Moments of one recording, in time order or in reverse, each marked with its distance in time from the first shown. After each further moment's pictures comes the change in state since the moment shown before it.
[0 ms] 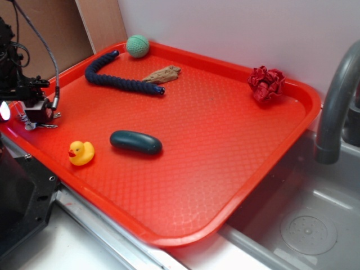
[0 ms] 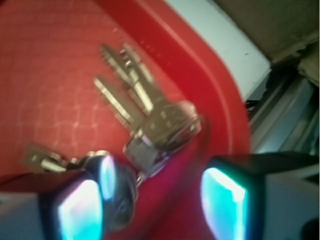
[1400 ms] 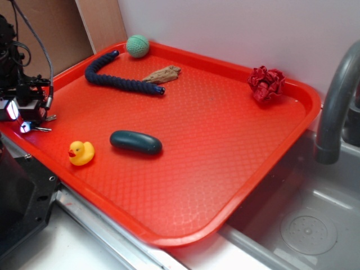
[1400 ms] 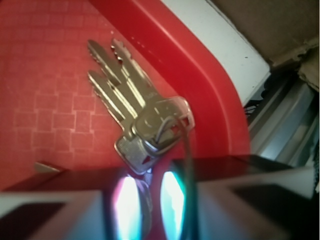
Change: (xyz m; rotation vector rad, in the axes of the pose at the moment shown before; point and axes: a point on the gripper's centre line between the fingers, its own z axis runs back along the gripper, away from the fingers) arm -0.002 0.000 0.002 0.016 0.041 -0.023
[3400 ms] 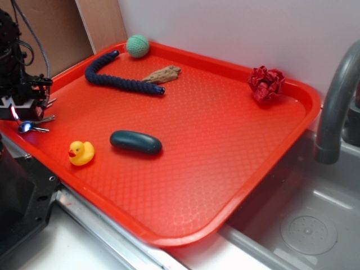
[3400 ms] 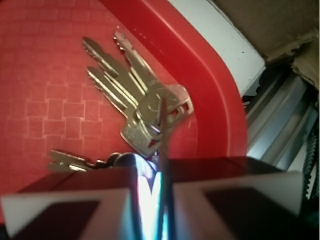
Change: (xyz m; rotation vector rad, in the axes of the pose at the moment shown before) arm 0.000 -0.005 0.005 0.026 -0.013 -0.015
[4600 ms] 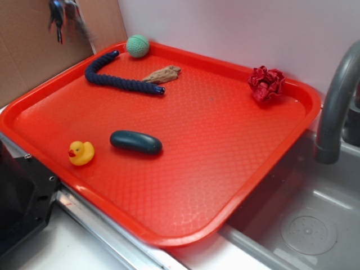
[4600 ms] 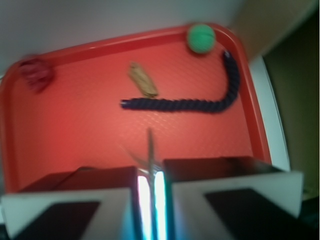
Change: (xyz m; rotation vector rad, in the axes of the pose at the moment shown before) arm 0.011 -0.110 0.203 -0.304 -0.053 -0.656
